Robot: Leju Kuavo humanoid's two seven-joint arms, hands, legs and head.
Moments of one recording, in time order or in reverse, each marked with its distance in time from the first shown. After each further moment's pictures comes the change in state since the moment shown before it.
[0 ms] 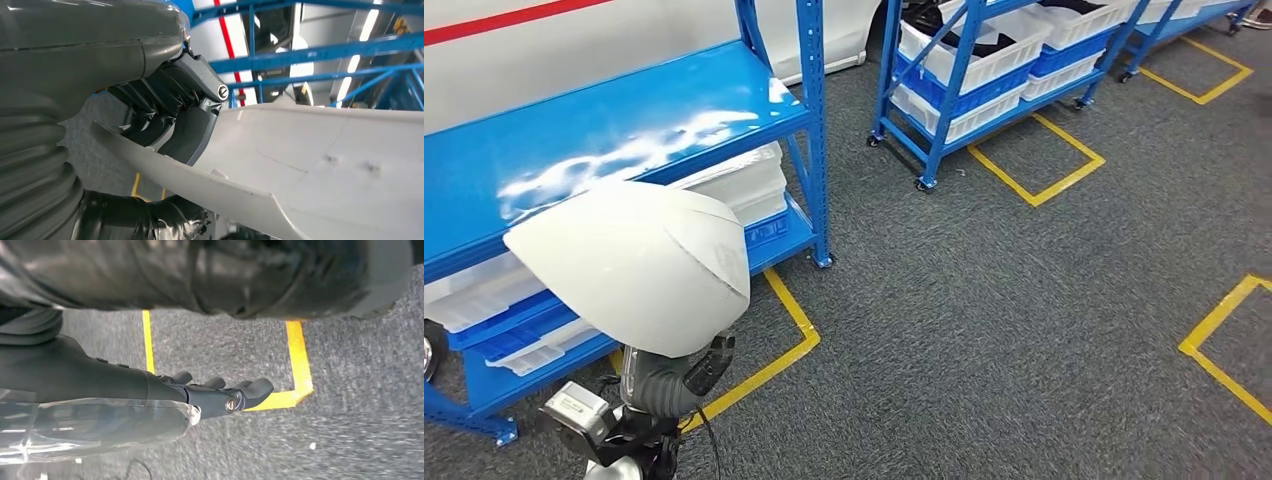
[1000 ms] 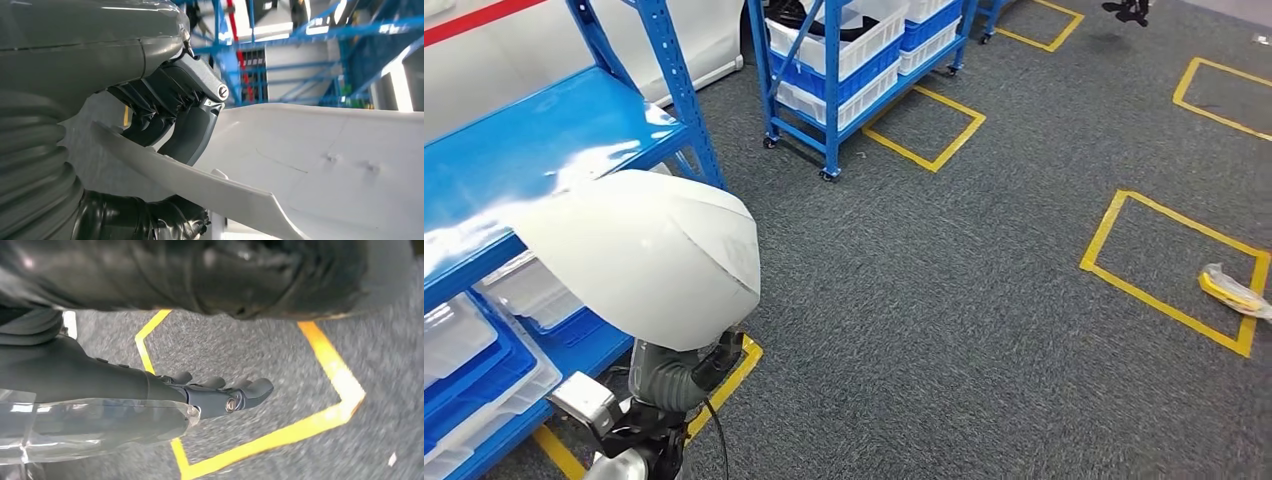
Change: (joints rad) left arm -0.039 -0.004 -0.024 0.008 0.019 -0.026 0.019; right arm 0.087 -0.021 -0.008 -0.083 -0.058 -0.089 -0.021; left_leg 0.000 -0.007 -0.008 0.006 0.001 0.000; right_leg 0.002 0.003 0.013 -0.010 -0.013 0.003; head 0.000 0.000
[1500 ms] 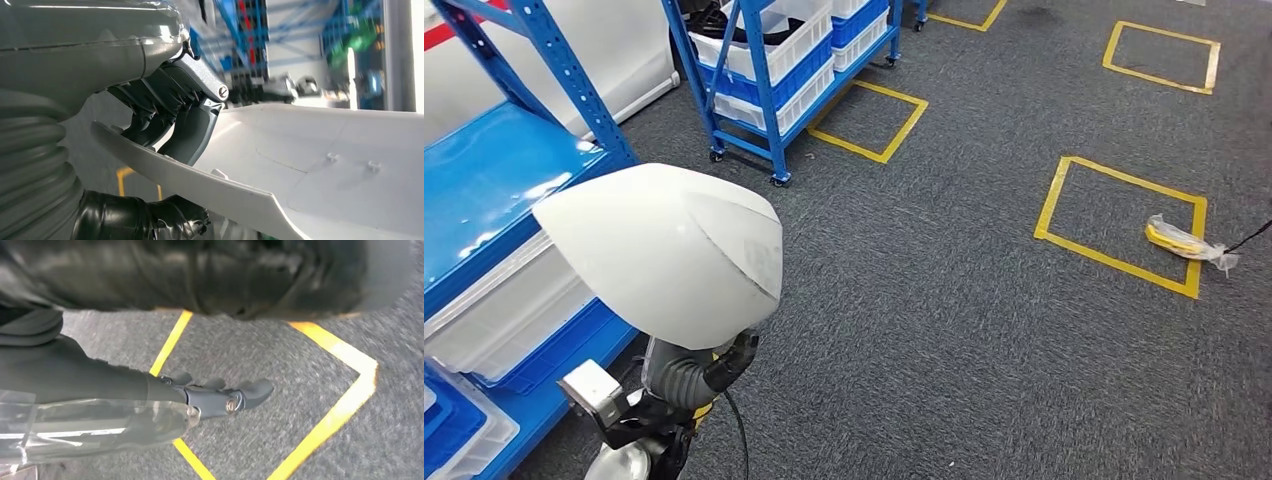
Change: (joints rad) left arm -0.019 -0.049 0.030 0.007 0.006 -0.147 0.040; right arm 0.267 -0.263 0.114 -0.789 -0.285 -0.420 0.087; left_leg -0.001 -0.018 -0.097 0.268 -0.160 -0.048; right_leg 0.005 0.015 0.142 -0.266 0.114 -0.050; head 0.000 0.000
